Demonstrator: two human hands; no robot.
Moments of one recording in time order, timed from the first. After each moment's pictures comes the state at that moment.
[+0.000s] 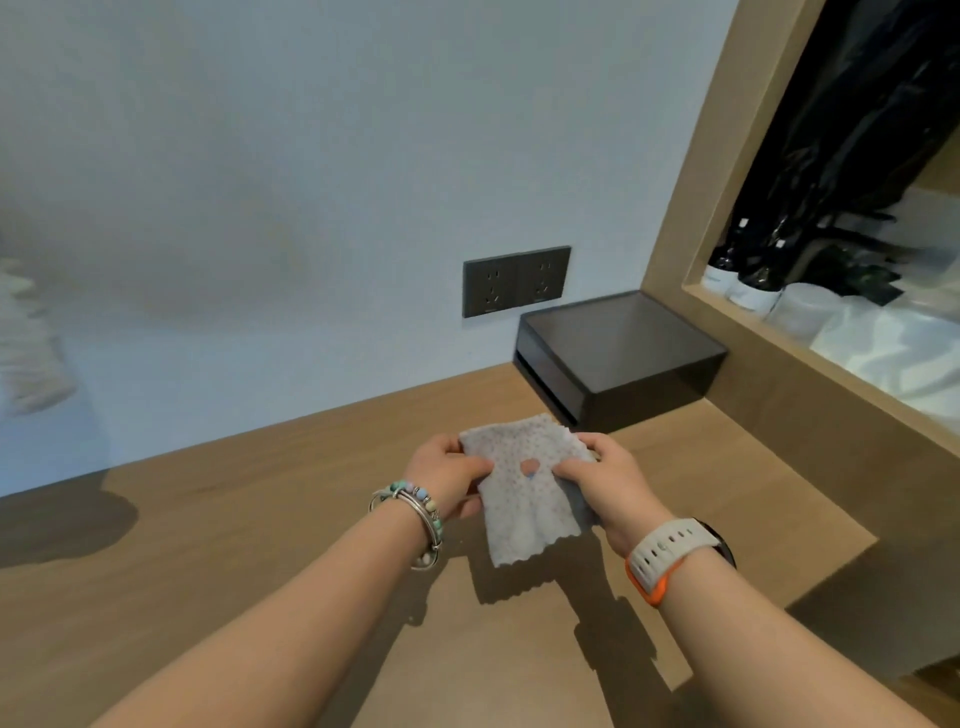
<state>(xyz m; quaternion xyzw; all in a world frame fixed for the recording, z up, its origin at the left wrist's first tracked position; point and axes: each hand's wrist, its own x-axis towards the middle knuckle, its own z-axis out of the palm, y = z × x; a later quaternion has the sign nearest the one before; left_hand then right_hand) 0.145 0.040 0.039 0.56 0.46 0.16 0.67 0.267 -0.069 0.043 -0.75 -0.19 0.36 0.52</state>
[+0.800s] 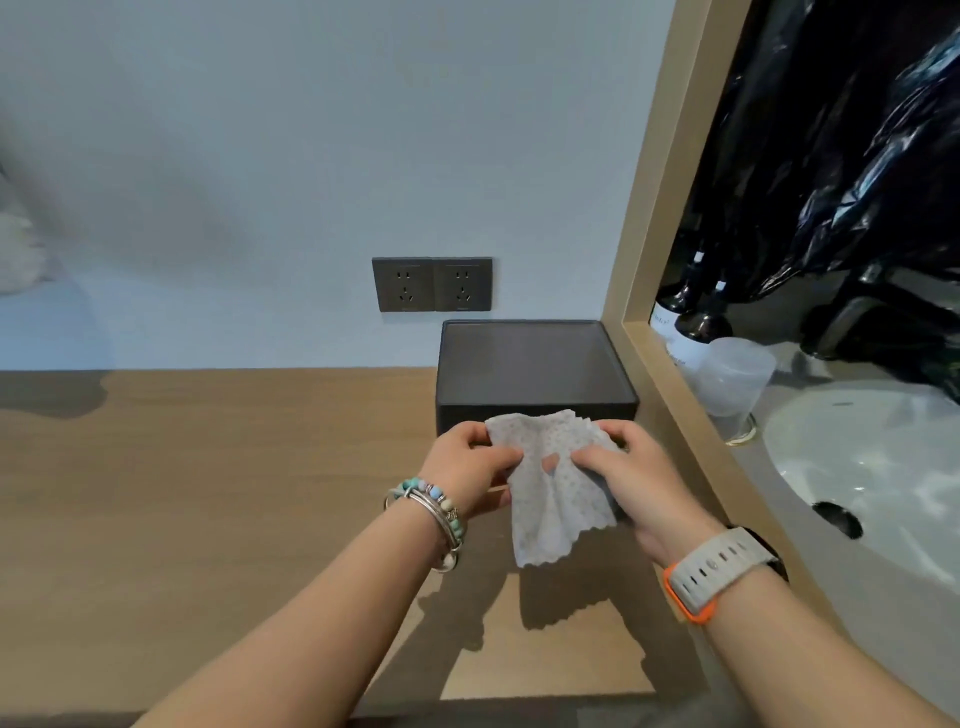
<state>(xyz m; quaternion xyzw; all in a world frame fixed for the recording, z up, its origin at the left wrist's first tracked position) 0.388 -0.122 0.076 0.46 0.51 0.31 0.66 0.535 -0.172 0.068 -0.68 -0.34 0.43 0.49</state>
